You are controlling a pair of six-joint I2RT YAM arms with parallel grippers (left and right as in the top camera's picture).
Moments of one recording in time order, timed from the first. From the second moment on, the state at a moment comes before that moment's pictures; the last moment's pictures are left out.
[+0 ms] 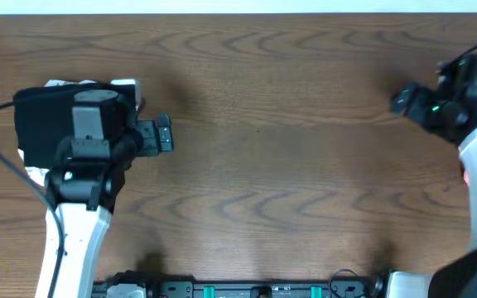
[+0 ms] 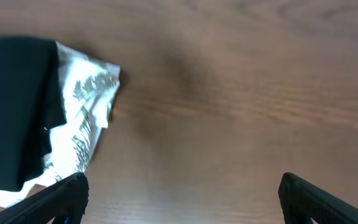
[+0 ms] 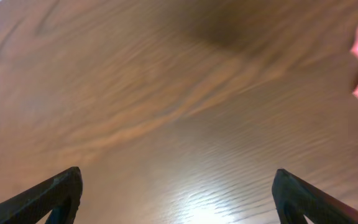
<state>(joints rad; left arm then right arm) -0.06 1.15 1.08 -0.76 0.06 -0.12 -0.27 1.53 1.33 -0.83 -0.15 0.30</state>
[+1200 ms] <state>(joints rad) -0.06 1.27 1.08 -0.78 0.07 -0.12 -0.80 1.93 1.44 -0.51 0.03 0.40</state>
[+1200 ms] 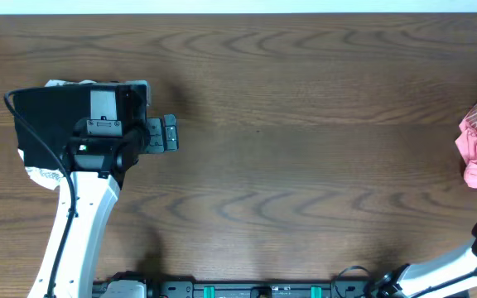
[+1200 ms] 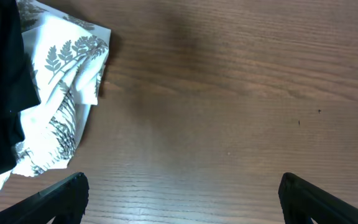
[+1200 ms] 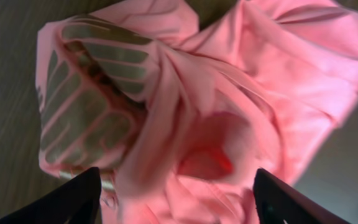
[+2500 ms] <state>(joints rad) -0.06 1.27 1.08 -0.78 0.07 -0.12 -0.03 1.51 1.47 -0.48 -0.30 0.43</state>
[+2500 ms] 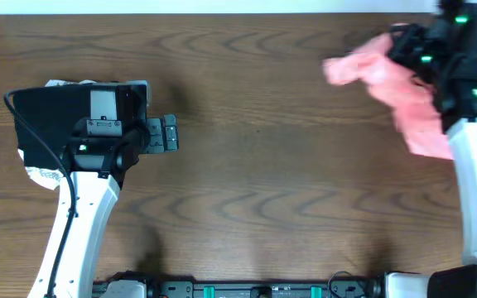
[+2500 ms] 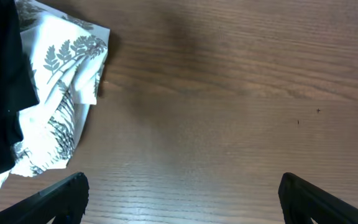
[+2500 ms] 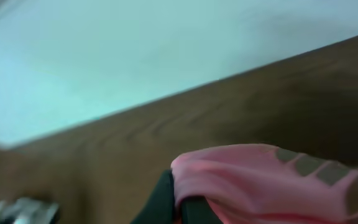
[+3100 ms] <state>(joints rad) -0.06 1.27 1.08 -0.84 0.07 -0.12 0.24 1.47 1.47 -0.64 -0.24 0.20</state>
